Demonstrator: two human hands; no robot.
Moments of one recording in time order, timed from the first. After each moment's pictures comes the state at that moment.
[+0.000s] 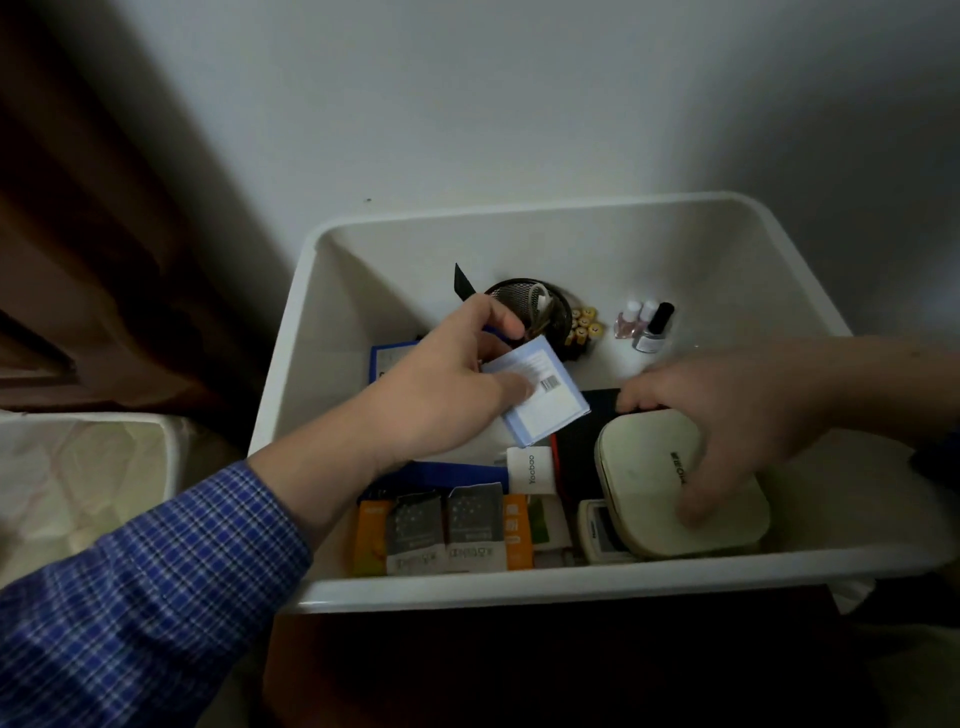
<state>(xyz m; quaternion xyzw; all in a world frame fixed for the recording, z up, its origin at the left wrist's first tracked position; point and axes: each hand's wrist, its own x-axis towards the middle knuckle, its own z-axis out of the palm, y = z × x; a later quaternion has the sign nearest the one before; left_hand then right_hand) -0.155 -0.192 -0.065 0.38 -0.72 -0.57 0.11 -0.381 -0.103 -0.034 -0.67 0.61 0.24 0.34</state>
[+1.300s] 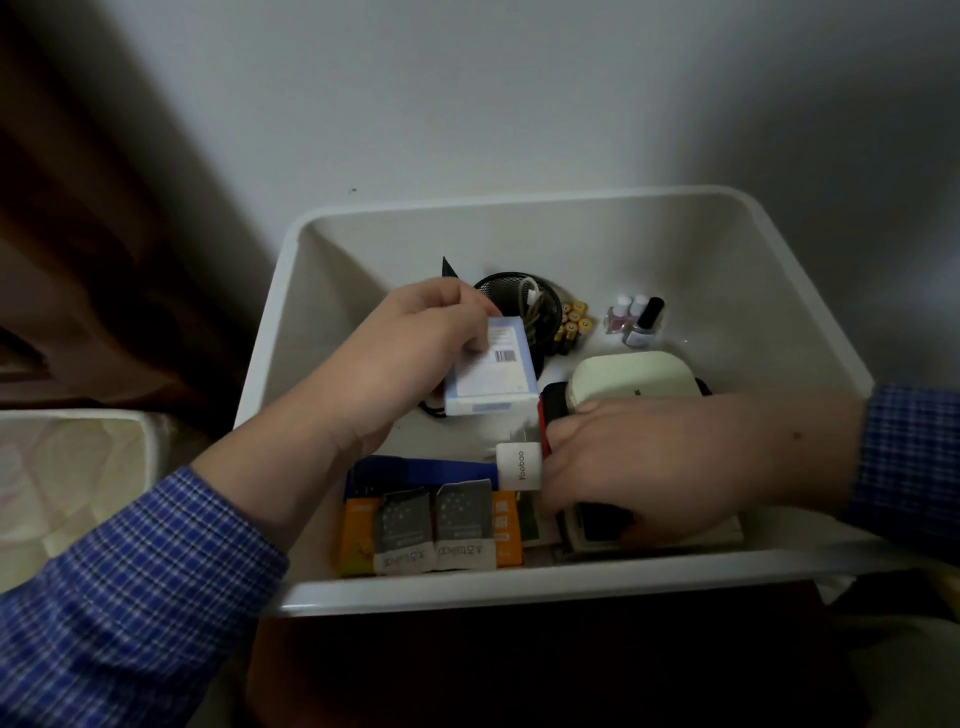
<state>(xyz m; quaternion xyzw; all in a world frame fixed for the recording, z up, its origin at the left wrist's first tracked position) -0.152 -0.197 -0.046 0.44 -0.64 -0.61 0.17 -0.335 -0.097 -0.069 -0.89 0.35 0.22 0.18</state>
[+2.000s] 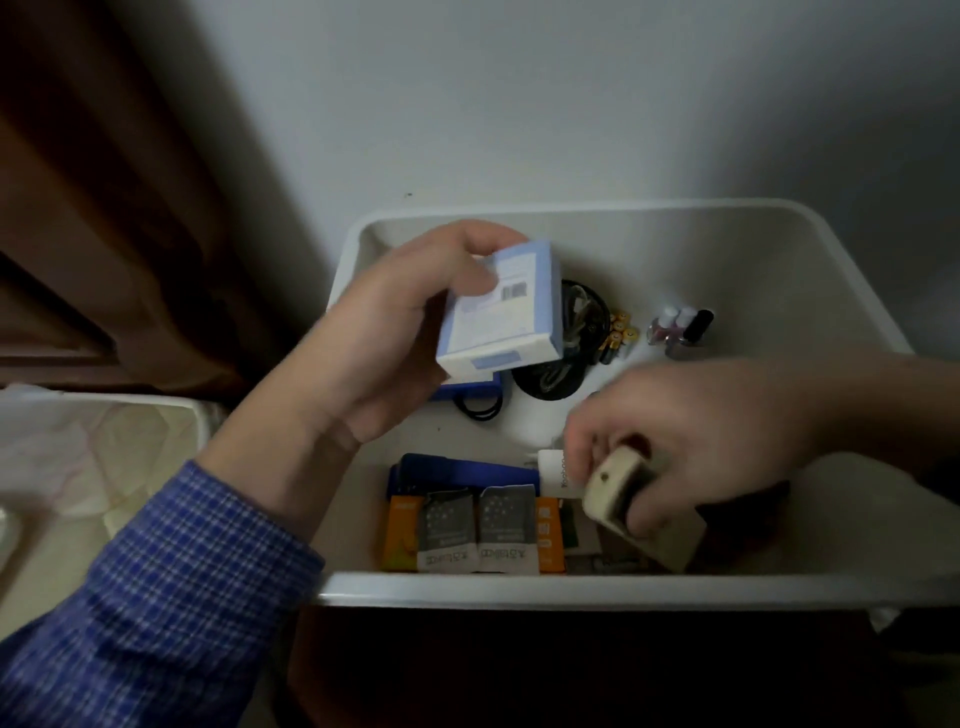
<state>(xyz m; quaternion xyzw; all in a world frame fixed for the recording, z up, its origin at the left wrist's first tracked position) -0.123 -0.202 -0.016 0.31 -0.56 -0.73 0.26 -0.337 -0.120 -0.034 -0.79 0.45 0.07 0.42</state>
